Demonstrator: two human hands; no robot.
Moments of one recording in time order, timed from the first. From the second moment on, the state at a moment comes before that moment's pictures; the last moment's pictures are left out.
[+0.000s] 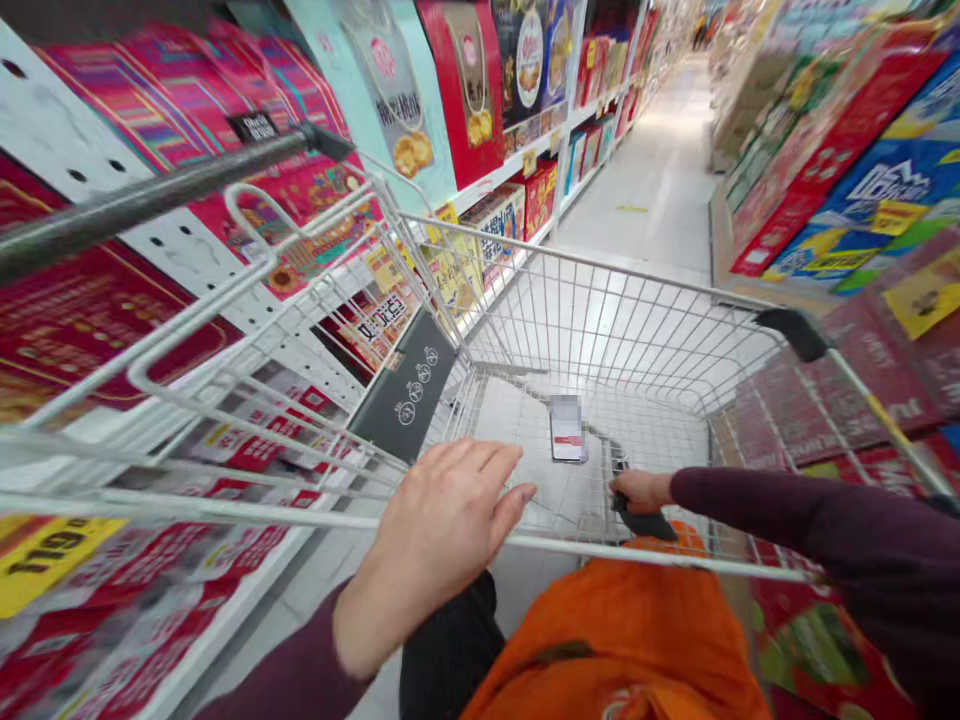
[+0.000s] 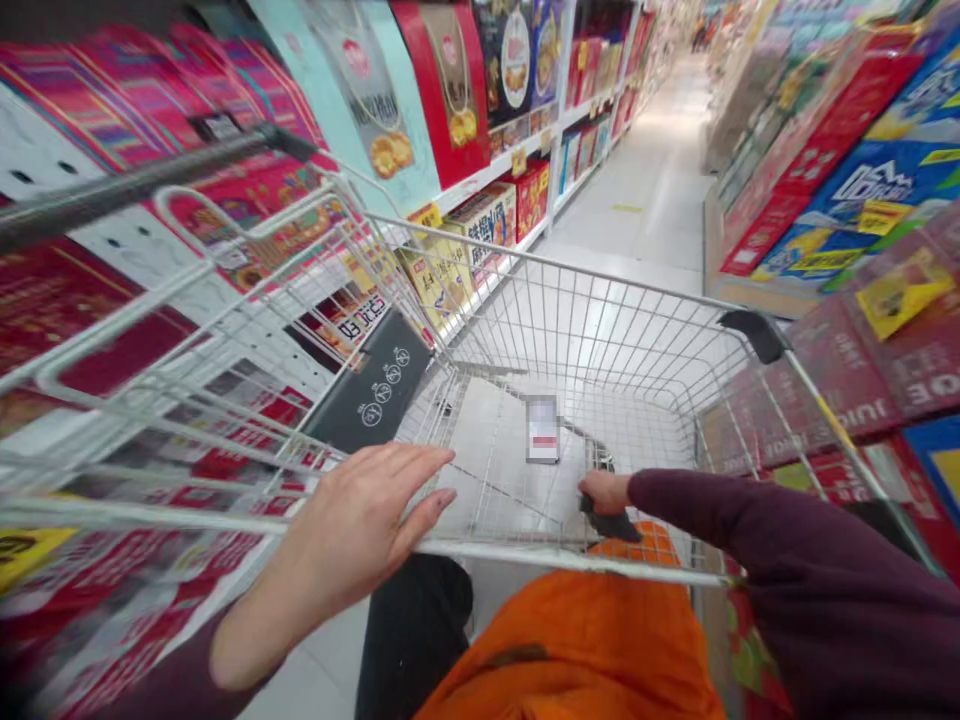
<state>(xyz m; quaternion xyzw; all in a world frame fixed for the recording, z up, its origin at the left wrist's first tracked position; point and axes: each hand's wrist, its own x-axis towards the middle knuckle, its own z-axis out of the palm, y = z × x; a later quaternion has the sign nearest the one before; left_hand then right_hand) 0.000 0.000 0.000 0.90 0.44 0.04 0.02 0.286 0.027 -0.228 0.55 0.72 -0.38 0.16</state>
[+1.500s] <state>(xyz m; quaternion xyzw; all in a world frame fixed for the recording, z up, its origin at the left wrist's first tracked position) 0.040 0.035 -0.033 0.94 0.28 0.08 -0.17 0.272 -0.003 -0.073 0.52 0.83 0.00 -0.21</state>
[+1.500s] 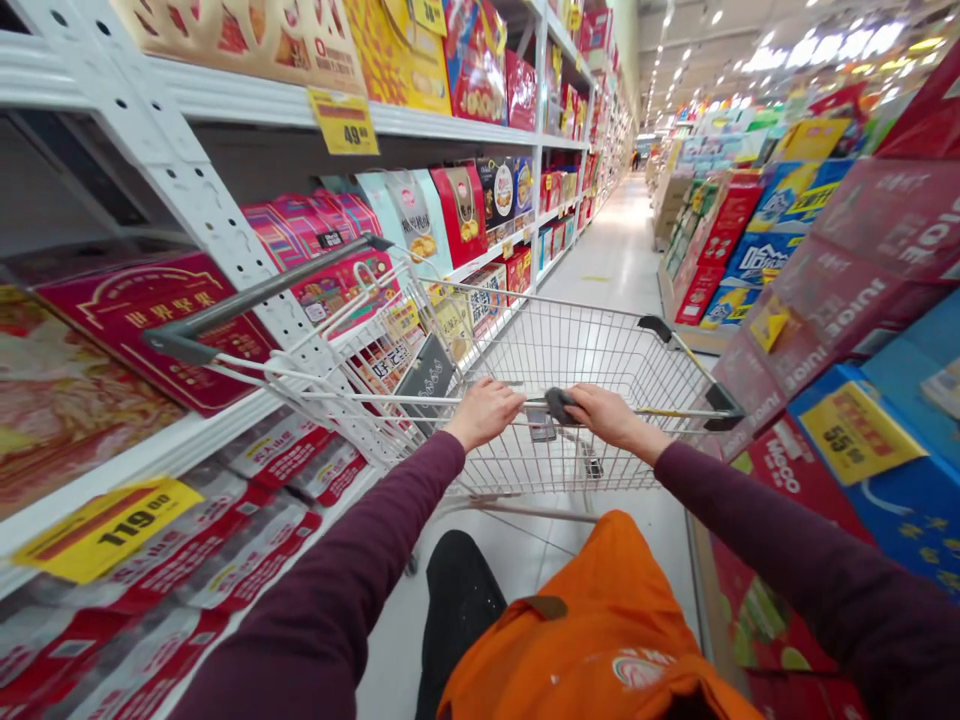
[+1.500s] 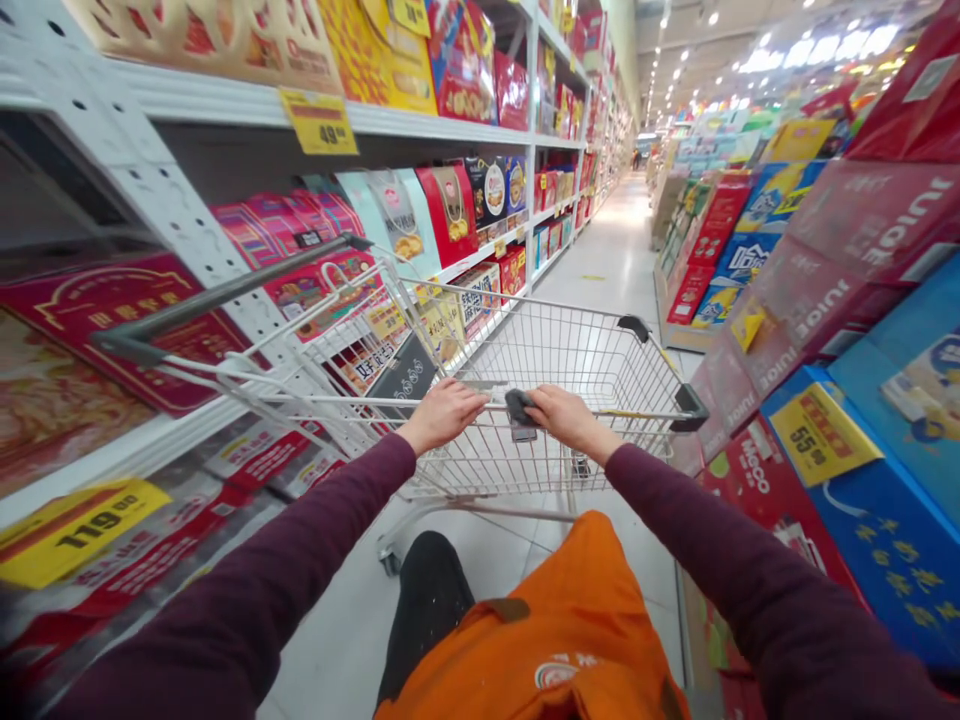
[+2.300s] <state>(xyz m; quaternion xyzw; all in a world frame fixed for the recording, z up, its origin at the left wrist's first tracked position) -0.003 0.034 -0.035 0.90 0.38 0.15 -0.15 0.387 -0.023 -0.116 0.66 0.69 0.11 -0.28</state>
